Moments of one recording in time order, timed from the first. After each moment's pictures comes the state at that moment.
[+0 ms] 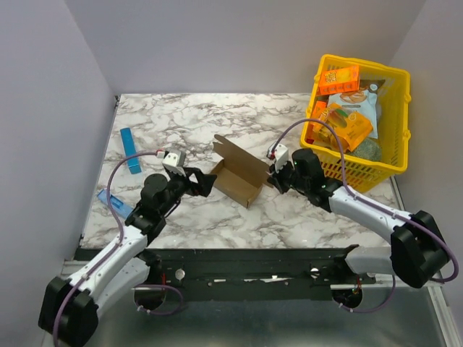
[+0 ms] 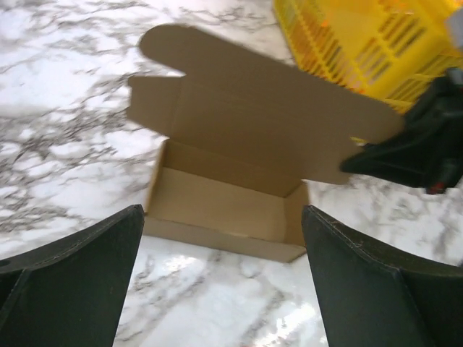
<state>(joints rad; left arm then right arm) -0.49 0.77 0.42 0.23 0.11 -0.34 0.58 1.27 0.69 0.01 -0.20 -0.17</state>
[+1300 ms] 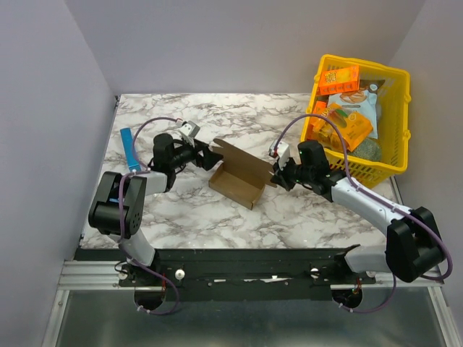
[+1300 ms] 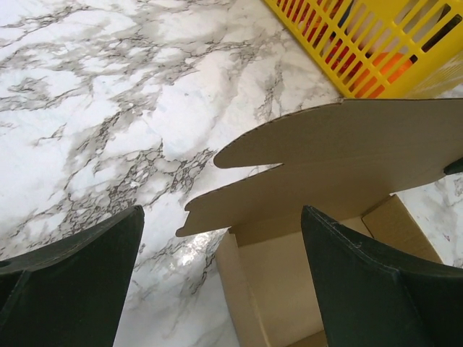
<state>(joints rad) -0.18 1.67 0.71 0.79 0.72 -0.17 0.48 1.32 0.78 -0.14 -0.42 -0.34</state>
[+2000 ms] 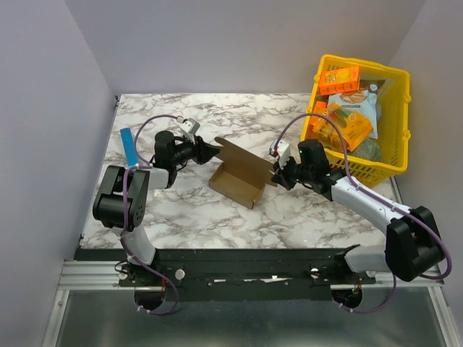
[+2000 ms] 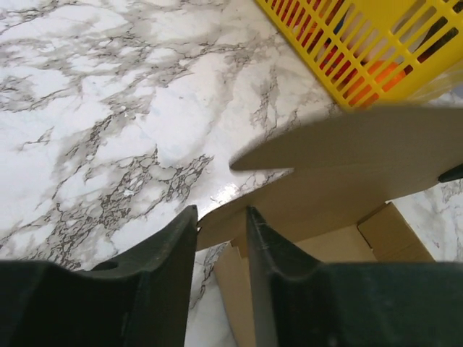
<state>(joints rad) -0.18 1.76 0.77 0.81 0.76 -0.23 0.47 1.33 0.79 -0.15 -0.41 -0.34</state>
